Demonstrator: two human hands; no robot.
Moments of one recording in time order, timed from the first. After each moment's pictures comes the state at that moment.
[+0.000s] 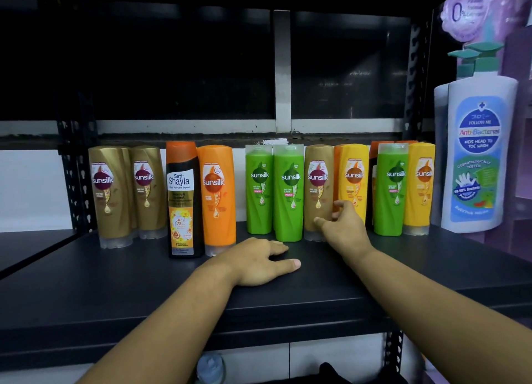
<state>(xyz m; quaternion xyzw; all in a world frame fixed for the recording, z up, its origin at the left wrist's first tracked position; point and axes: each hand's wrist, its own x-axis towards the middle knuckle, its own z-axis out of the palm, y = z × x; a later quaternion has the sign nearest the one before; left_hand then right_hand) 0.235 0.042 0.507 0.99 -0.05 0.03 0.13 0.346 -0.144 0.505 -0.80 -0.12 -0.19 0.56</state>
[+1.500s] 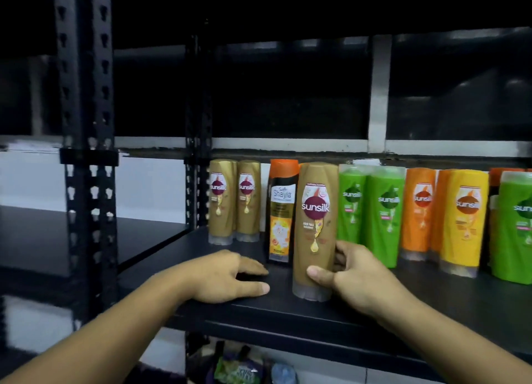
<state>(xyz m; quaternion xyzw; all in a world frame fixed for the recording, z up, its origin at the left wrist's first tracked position) 0.075 0.188 0.528 0.99 0.04 0.04 0.12 0.210 -0.041 0.509 -0.76 -0.38 0.04 0.52</state>
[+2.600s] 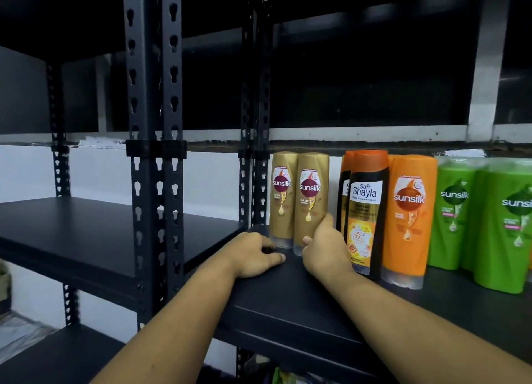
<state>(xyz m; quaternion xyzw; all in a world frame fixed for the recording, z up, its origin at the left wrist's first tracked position) 0.104 0.312 0.508 0.95 0.21 0.17 0.18 0.200 0.167 0.515 -0.84 -0.31 -0.09 0.44</state>
